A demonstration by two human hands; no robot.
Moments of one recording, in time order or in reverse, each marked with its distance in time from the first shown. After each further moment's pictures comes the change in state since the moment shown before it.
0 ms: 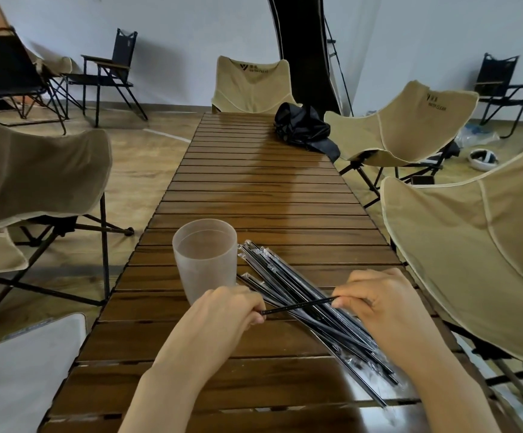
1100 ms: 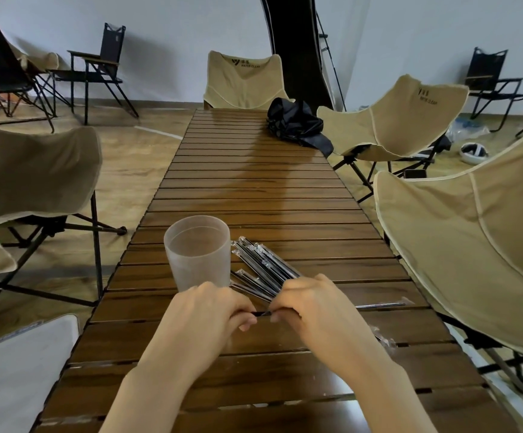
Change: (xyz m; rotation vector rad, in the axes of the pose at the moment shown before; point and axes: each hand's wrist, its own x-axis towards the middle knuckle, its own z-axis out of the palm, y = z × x) left_hand -0.012 -0.003 0.001 0.102 0.178 -0.044; right_hand 0.015 -0.038 0.043 -0.050 -0.257 -0.135
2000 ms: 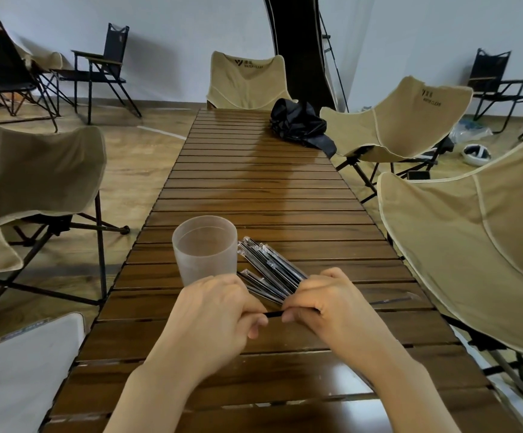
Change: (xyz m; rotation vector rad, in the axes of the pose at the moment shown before) left_hand -0.010 0.008 -0.011 0.017 0.087 0.049; right_hand -0.006 0.006 -0.005 0.073 0.087 -0.046
